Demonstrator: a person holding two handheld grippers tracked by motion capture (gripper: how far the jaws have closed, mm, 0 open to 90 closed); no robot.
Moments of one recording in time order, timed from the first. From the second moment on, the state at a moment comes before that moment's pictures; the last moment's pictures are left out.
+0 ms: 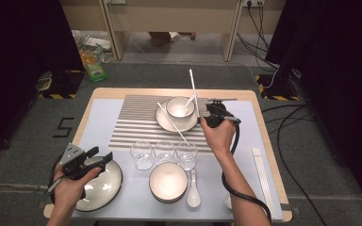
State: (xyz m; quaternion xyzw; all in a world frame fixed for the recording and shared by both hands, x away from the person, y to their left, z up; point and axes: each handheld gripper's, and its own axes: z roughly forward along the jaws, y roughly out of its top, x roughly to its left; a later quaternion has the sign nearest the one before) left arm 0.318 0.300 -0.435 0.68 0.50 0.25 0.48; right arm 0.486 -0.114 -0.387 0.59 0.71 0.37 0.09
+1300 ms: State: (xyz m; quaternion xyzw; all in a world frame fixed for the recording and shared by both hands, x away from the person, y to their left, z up) left arm 0.318 0.299 -0.435 0.68 0.50 0.25 0.48; right arm 0.487 -0.104 -0.388 0.58 0.72 0.37 0.08
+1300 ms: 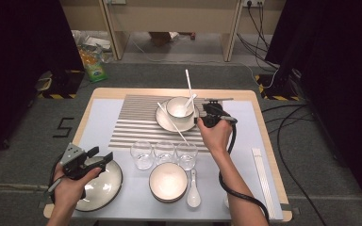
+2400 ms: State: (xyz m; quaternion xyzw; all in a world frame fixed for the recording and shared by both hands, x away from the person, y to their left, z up) left arm 0.319 0.300 -0.435 0.68 0.50 0.25 0.48; right arm 0.487 -0.096 -0.390 0.58 0.72 0.37 0.07
